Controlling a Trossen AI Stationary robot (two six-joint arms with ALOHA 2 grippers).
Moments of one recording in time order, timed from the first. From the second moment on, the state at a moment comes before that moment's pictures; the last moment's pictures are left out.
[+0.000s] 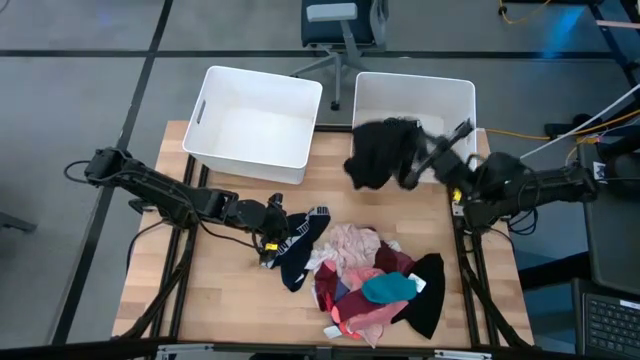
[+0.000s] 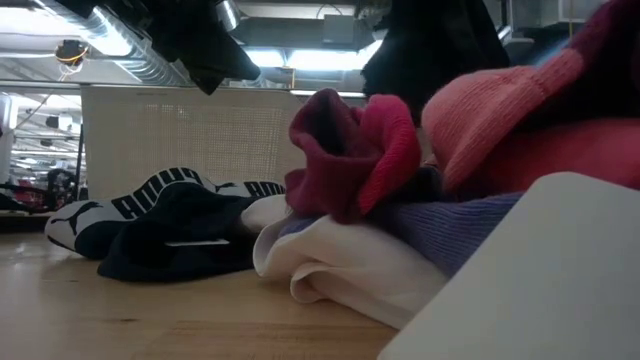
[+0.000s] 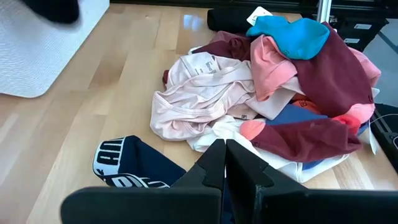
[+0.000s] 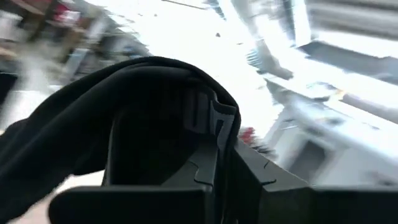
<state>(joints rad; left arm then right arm) -0.25 1.26 0.73 -0.01 -0.18 -0.18 0.15 0.85 0.81 0.49 0.80 -0.90</state>
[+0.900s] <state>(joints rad) -0.25 1.26 0.73 -0.01 -0.18 -0.16 -0.54 0.91 0.92 -0.27 0.77 -0.40</state>
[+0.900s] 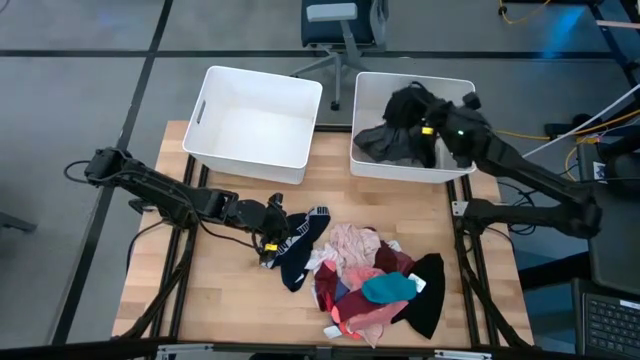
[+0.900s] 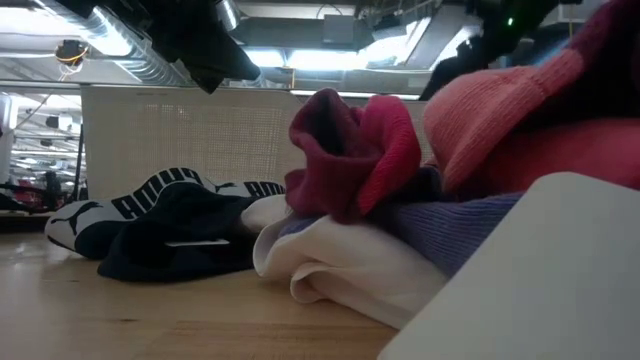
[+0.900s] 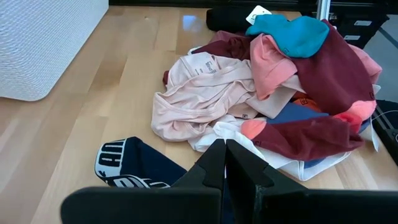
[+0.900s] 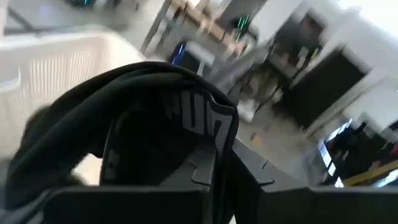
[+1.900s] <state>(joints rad) -0.25 1.26 0.73 -0.01 -0.19 -0.16 -0.45 1.08 1.25 -1.13 0.37 0.15</state>
